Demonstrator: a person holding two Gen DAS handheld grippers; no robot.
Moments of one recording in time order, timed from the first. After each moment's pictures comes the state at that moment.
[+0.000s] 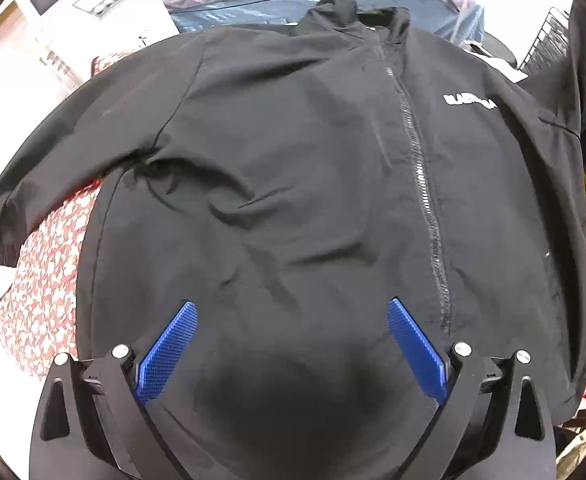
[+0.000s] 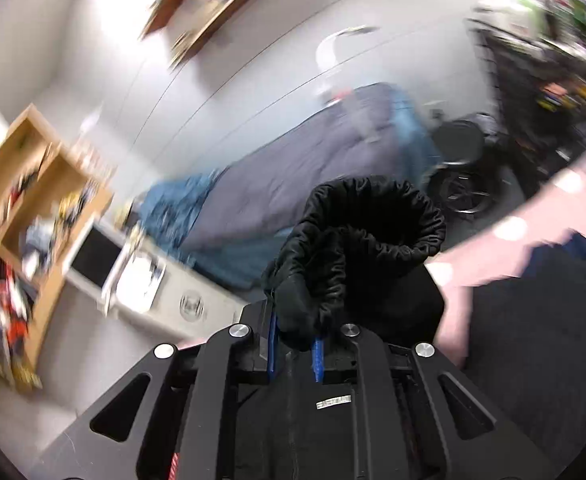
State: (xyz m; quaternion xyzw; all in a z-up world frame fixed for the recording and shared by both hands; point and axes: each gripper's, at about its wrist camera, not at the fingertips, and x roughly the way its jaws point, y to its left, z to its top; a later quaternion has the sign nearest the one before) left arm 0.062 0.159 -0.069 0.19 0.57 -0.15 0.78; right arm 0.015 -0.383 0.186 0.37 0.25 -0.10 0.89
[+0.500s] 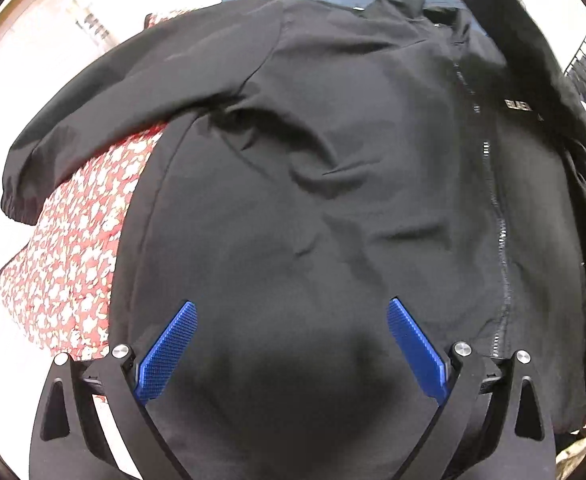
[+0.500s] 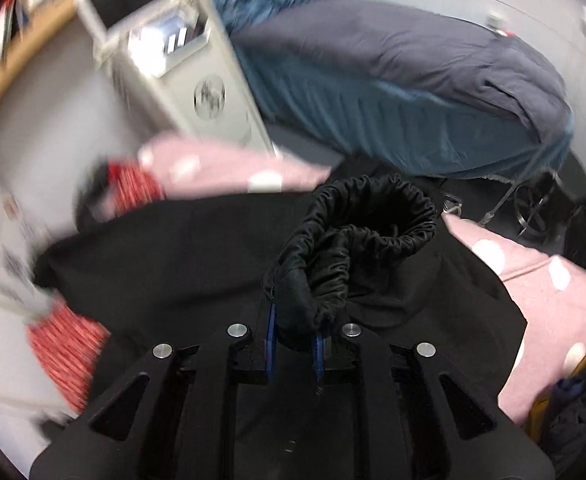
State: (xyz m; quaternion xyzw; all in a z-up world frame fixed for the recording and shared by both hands) left arm 0.075 0.216 -0.081 0.17 0.59 -0.08 0.78; right arm 0.218 -0.099 0.022 0.08 0.51 0.03 0.86
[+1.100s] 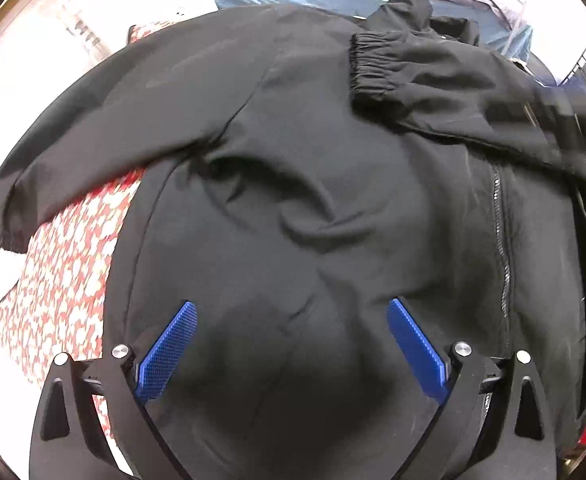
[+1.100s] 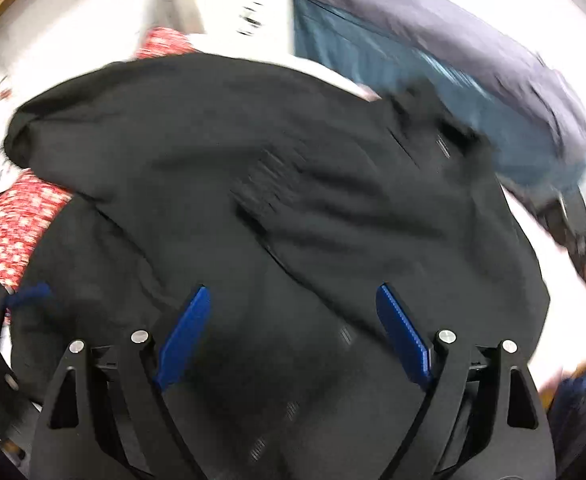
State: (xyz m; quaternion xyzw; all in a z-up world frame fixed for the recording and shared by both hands) left arm 0.120 0.189 -0.085 0.18 0.59 -0.10 0.78; right arm 0.147 -0.043 -0.072 0.00 0.55 0.04 0.83
